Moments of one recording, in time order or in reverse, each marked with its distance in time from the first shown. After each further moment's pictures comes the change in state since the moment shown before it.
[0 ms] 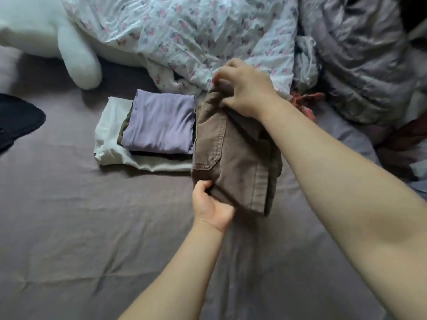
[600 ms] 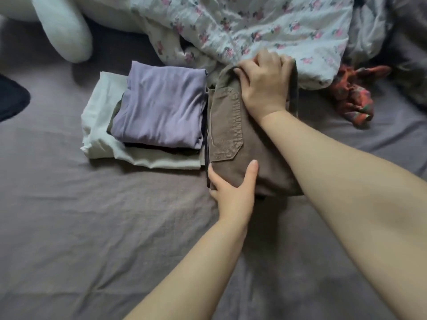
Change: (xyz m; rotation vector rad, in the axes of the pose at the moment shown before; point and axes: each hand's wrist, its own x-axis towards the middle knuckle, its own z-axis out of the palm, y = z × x) left_hand 0.077 -0.015 -0.004 1.096 0.401 0.352; right_hand 0.045 0.062 0.152 -0.124 0.515 0.086
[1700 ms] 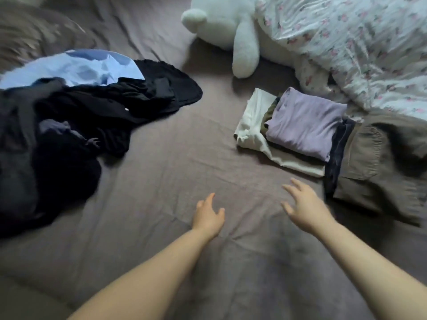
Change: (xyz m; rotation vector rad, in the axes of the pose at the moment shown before) left_hand -0.018 -0.059 -0.359 0.625 0.125 -0.001; right_hand -0.169 -0.227 -0.100 0.149 -1.009 -0.013
